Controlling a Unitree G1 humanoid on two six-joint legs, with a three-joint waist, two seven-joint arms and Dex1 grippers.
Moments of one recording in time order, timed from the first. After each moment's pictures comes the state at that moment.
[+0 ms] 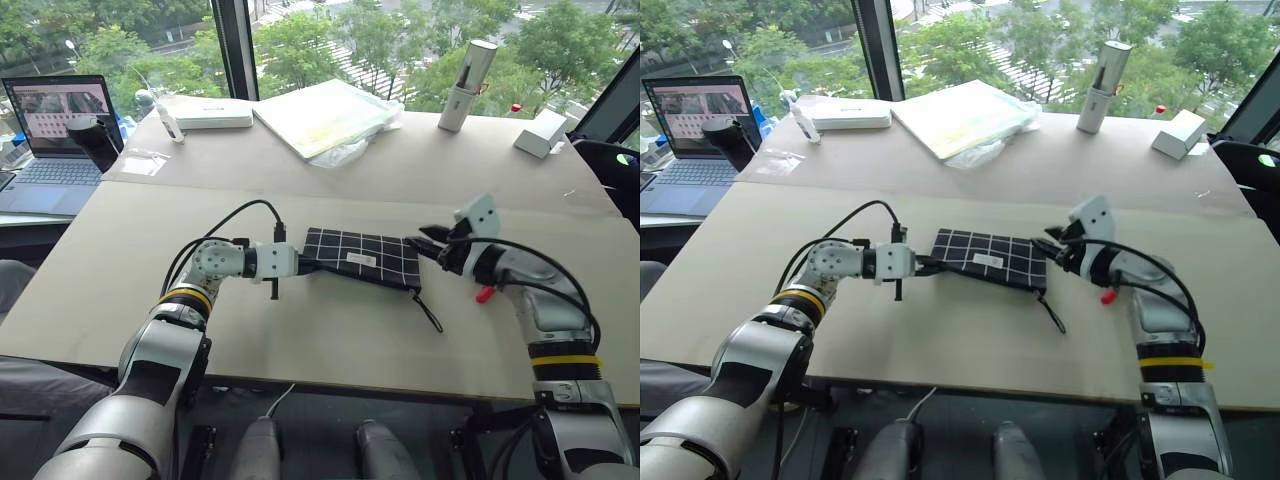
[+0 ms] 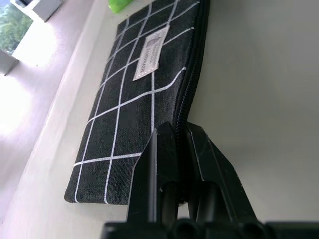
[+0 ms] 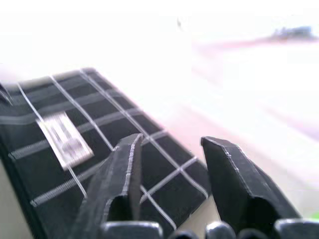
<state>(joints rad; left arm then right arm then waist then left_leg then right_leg) -0.97 0.39 -0.12 1.31 0.14 -0.91 -1.07 -0.54 -0.55 -0.15 0.14 0.35 0.46 0.83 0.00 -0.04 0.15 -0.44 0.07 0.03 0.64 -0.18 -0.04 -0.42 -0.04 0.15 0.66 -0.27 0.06</state>
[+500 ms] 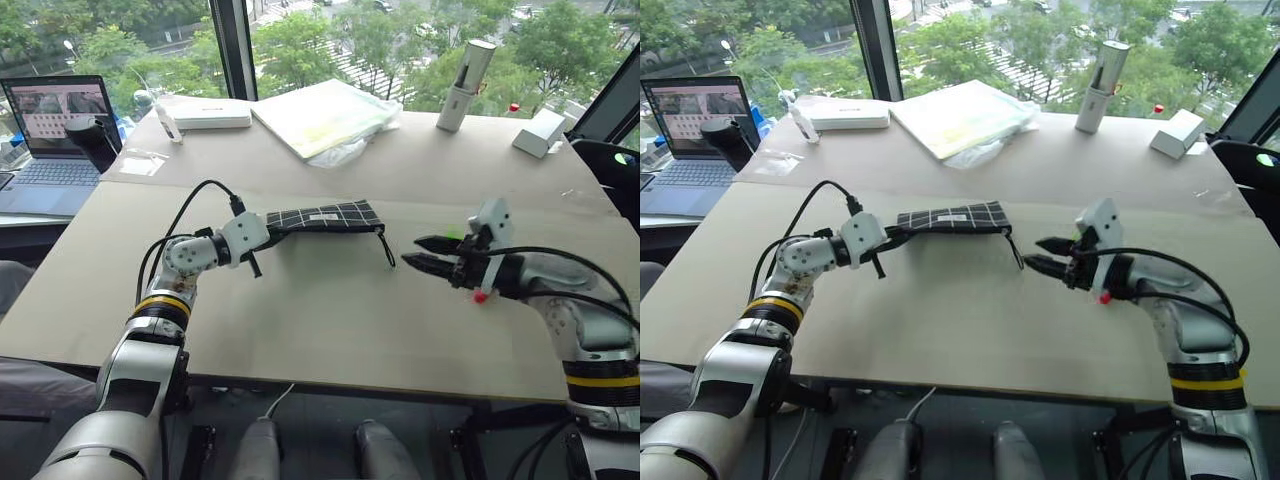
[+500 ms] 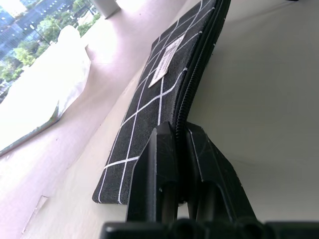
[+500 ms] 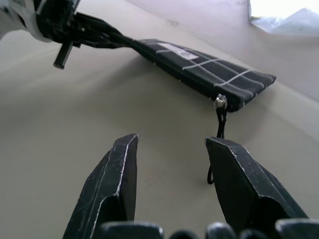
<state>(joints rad) -0.83 0.43 -0.07 0.95 0.11 -0.58 -0.86 -0.43 -0.58 0.01 -0.04 0.34 0.56 0.83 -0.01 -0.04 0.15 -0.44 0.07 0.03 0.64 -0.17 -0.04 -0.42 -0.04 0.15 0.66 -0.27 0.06</state>
